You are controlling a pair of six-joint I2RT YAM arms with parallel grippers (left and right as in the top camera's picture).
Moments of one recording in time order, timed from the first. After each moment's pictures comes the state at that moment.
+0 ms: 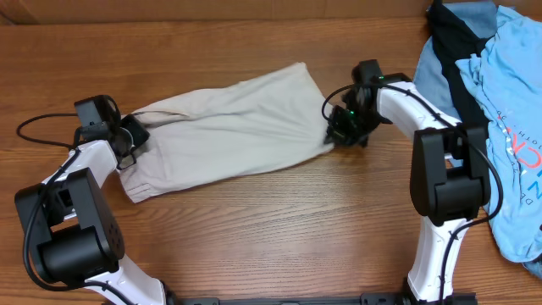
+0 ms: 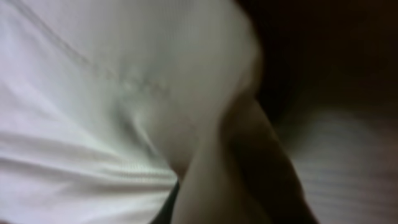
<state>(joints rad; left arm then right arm) 0.32 1.88 1.02 -0.14 0.17 -0.38 0.16 2.17 1.54 -0.99 -0.43 0.47</state>
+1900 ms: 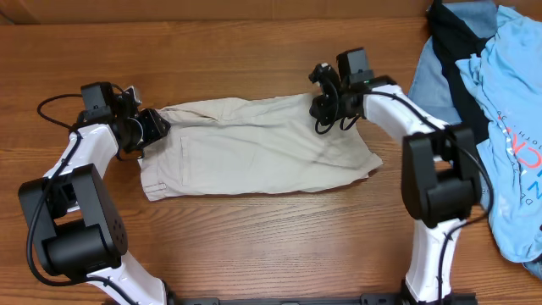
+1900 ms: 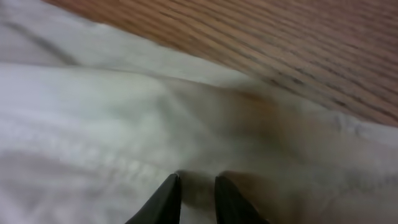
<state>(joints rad) 0.27 1.90 1.17 -0.41 0.40 -0.20 0.24 2.19 1.53 -0.48 -0.33 -0.18</state>
